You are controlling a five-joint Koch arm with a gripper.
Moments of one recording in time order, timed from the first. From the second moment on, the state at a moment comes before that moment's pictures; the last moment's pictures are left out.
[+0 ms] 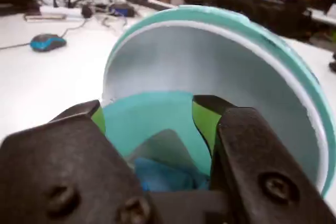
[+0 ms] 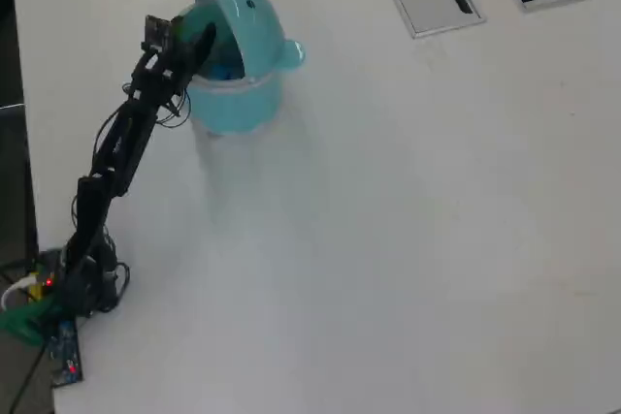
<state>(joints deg) -47.3 59.4 36.1 27.3 -96.6</state>
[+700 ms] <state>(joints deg) -45.5 93.3 75.1 40.3 -82.6</state>
